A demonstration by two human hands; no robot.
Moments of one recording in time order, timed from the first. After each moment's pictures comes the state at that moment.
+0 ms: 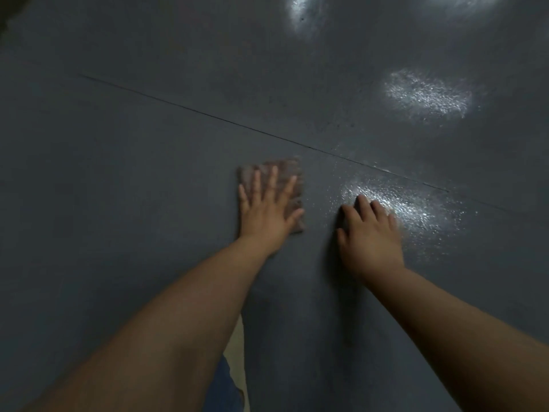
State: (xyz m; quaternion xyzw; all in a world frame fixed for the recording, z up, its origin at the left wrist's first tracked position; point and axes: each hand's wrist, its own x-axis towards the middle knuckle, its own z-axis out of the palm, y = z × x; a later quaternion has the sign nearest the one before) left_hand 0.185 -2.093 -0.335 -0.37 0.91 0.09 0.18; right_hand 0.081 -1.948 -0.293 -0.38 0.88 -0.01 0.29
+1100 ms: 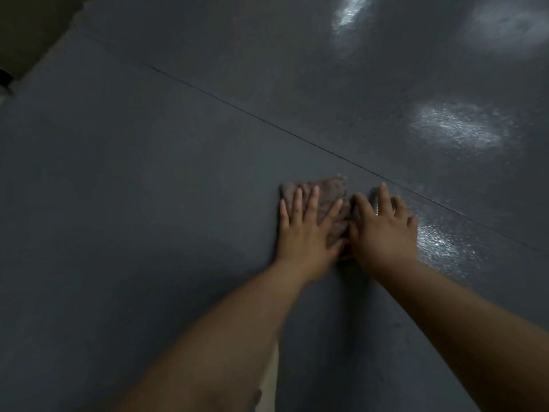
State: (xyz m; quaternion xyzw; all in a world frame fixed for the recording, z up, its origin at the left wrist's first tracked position) left_hand 0.201 -2.105 -0.336 -0.35 0.91 0.11 0.17; right_hand 0.092 -2.037 -0.300 -0.41 0.87 0.02 0.26
